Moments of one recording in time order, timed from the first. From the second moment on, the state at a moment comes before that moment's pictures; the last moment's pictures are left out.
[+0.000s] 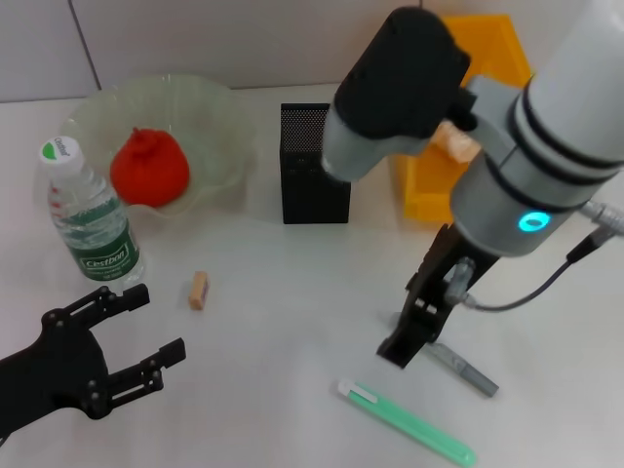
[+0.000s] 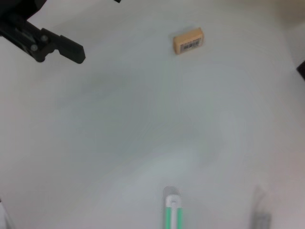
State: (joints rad) left arm -0.24 -2.06 0.85 0.50 1.66 1.62 -0.90; right arm 0.73 2.09 -1.66 -1.66 -2.55 -1.89 2.88
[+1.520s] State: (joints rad) left arm -0.25 -2.06 0.86 0.55 1.66 1.61 -0.92; right arm 0.70 2.09 -1.84 -1.44 -2.48 -1.65 2.89
